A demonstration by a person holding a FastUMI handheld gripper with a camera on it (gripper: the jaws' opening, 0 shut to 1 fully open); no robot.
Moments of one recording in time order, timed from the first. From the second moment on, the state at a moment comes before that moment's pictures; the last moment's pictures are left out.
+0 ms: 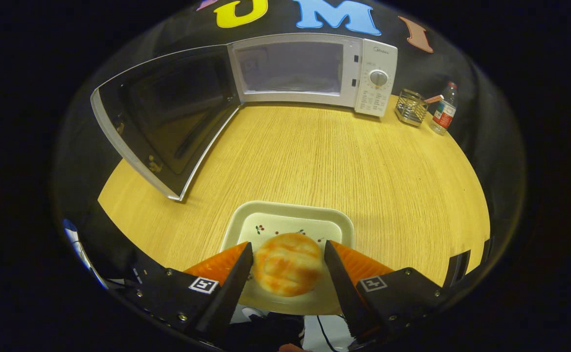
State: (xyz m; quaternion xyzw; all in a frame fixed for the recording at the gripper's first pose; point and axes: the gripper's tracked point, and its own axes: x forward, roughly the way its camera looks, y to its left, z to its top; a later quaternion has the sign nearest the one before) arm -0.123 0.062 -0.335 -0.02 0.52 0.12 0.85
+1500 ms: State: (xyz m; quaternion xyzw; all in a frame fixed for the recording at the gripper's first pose) arm 0.035 0.114 -0.237 0.19 0.36 0.15 0.90
